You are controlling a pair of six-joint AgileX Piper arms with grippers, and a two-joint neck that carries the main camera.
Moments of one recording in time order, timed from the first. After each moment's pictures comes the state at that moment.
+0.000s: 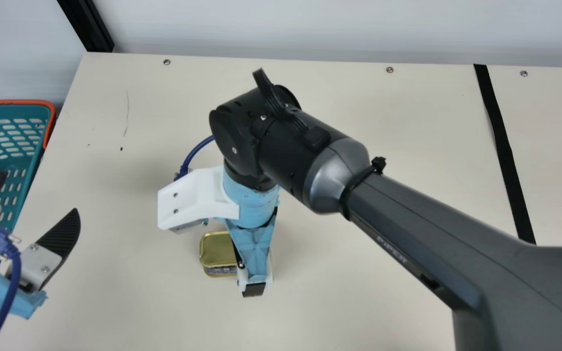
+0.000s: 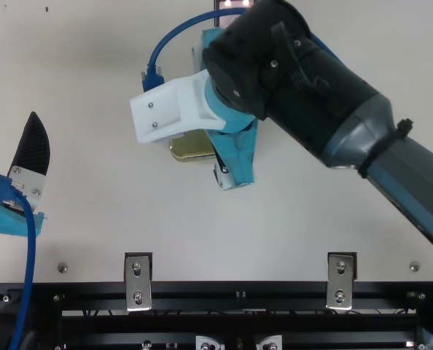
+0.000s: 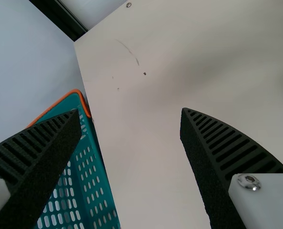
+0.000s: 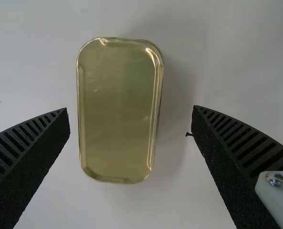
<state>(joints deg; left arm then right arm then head) -14.1 41.1 -26.7 14.9 30.9 12.4 43.4 116.7 -95.8 9.0 69.9 -57.7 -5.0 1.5</state>
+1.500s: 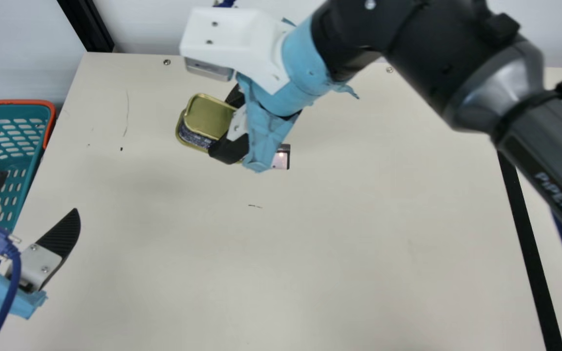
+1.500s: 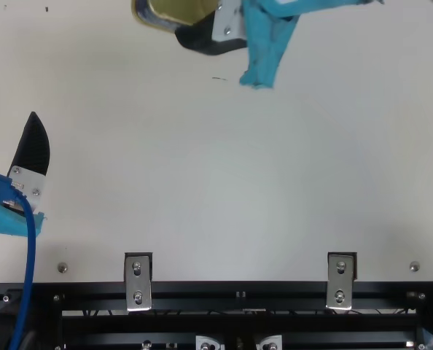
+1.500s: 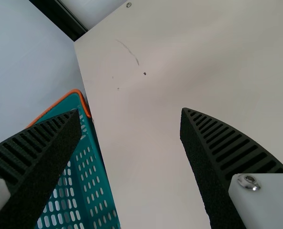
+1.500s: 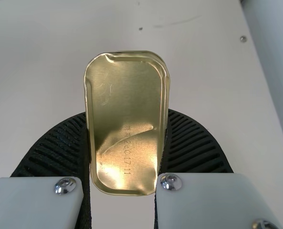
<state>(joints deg) -14.1 41.1 -26.7 14.9 30.9 12.4 26.1 107.0 -100.2 32.3 58.6 -64.2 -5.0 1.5</state>
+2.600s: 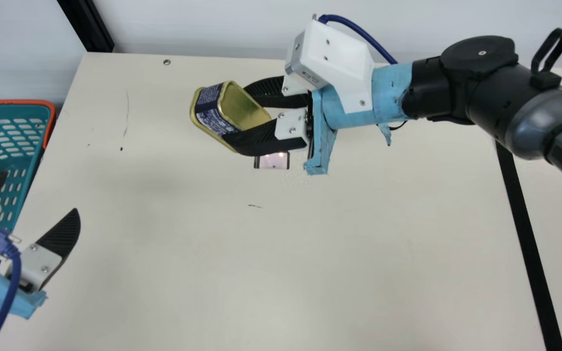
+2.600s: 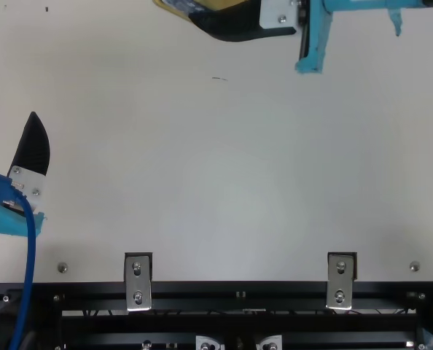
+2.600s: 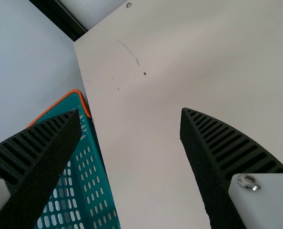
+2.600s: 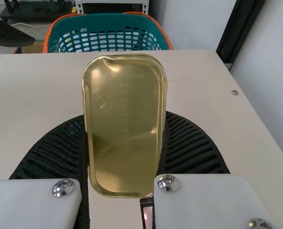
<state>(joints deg) -14.1 41.1 -26.7 14.9 30.9 12.4 12.1 111.2 -82.1 73.0 59.2 -109.2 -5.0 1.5</state>
